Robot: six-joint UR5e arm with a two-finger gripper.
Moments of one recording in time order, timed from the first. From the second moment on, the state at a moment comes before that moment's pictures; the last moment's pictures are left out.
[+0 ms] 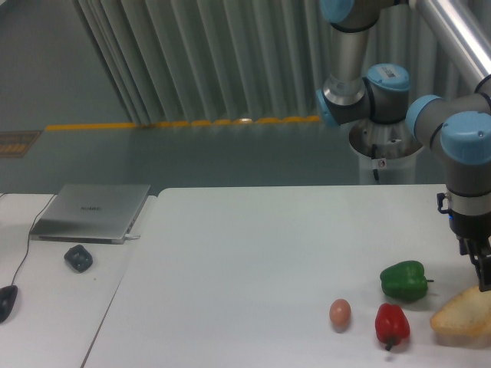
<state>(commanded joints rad) 2.48 -1.94 -1.48 -1.13 1.64 1.72</state>
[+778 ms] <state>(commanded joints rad) 2.51 -1.94 -1.51 -1.12 1.63 1.72</state>
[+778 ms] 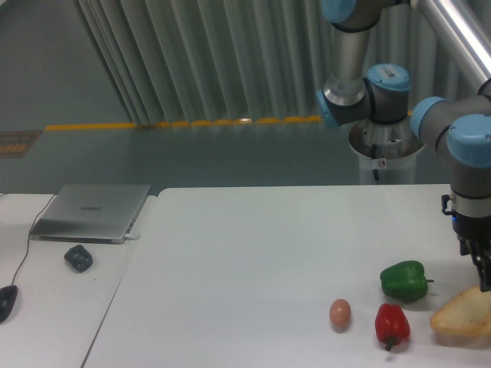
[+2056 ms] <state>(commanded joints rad) 2.76 -1.94 -1.50 -1.14 1.64 2.04</state>
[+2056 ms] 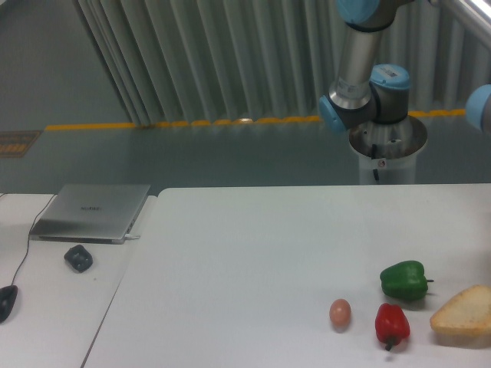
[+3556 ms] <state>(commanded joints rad) 2.84 -2.01 -1.57 -1.15 1.73 1.96</state>
